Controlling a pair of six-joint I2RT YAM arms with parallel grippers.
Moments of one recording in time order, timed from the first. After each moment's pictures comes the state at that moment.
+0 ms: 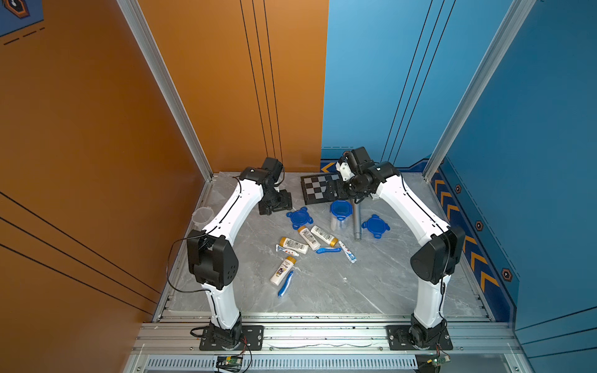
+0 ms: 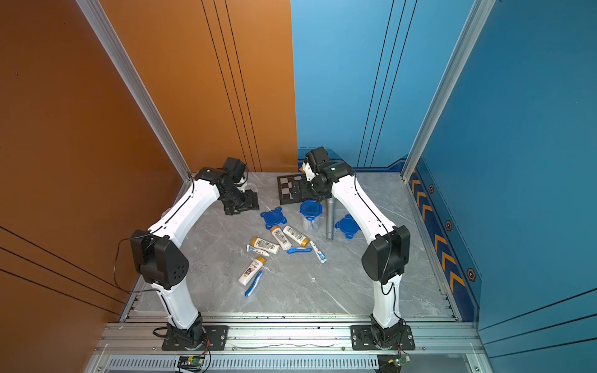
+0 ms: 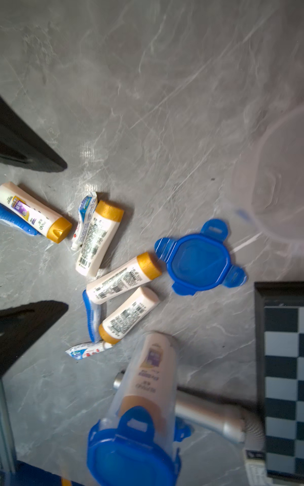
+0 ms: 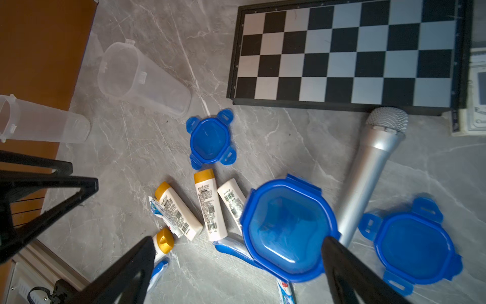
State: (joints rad) left arm -0.29 1.85 1.84 -1.22 0.08 -0.47; right arm 0.48 1.98 2.08 -1.07 -0.17 0.30
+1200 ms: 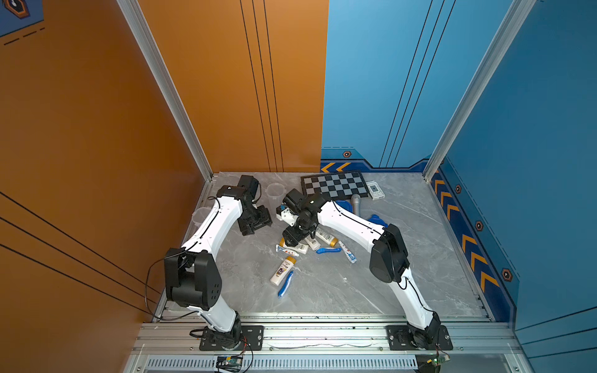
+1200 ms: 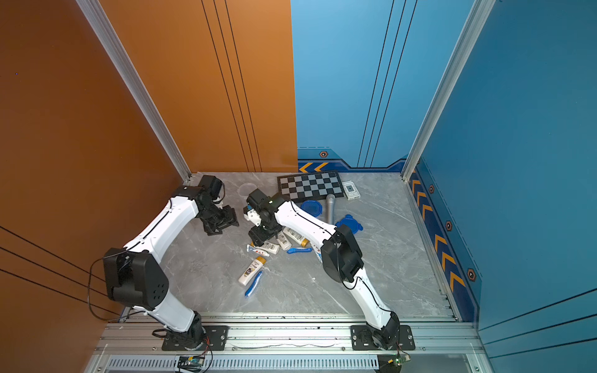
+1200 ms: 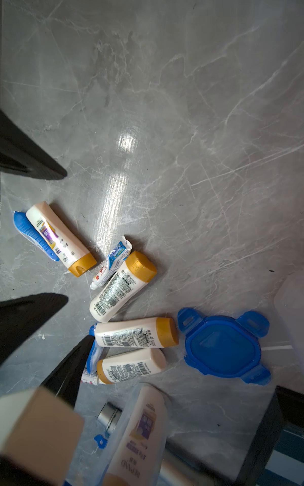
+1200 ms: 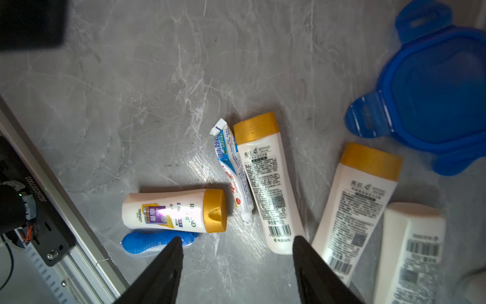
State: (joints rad) left arm -0.14 1.61 1.43 -1.15 0.14 -0.57; right arm 0.86 2.30 2.15 -1.10 -0.22 0.04
